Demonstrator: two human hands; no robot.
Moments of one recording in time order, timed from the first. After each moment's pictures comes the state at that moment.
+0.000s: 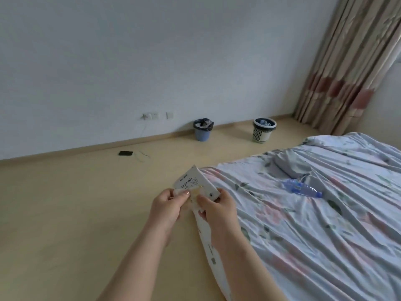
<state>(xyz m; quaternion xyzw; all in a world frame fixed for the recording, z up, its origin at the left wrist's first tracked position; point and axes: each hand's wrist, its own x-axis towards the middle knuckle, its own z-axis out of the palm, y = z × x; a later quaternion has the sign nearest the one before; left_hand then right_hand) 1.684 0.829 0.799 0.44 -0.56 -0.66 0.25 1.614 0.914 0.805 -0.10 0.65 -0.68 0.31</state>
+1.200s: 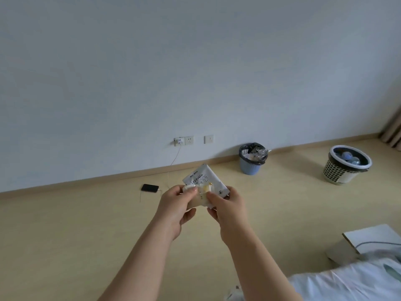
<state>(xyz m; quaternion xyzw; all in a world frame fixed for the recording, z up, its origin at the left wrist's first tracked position) 1.379 0.219 0.794 0.48 -0.47 -0.69 0.27 1.296 0.291 0.786 -0.09 0.60 -0.69 0.40</state>
